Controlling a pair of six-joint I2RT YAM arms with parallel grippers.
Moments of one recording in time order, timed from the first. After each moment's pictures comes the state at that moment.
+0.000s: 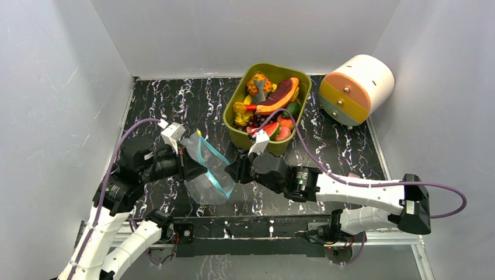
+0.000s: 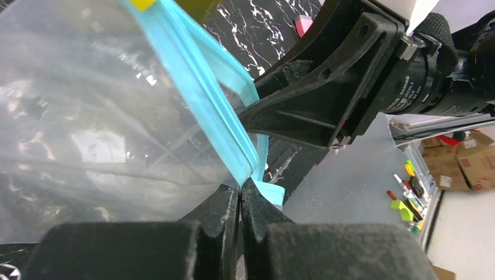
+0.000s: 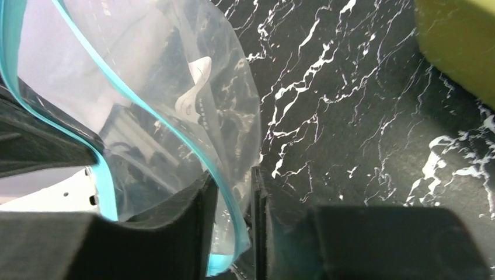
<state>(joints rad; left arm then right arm) -0.44 0.64 1.01 -0.87 0.52 -0.36 1.26 1.19 0.94 -0.10 0.39 0.74</state>
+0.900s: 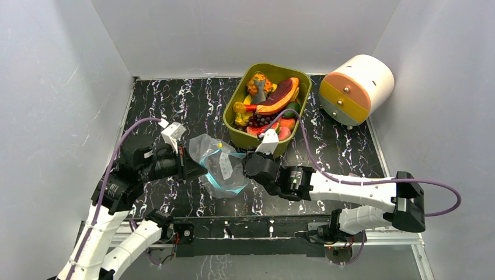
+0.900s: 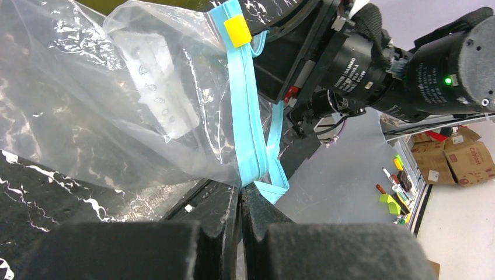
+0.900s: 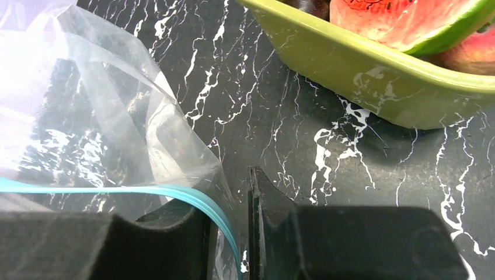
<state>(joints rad) -0.44 0.66 1.03 -0.90 0.57 -0.38 1.26 1.27 0.95 -0.26 0.71 0.80</state>
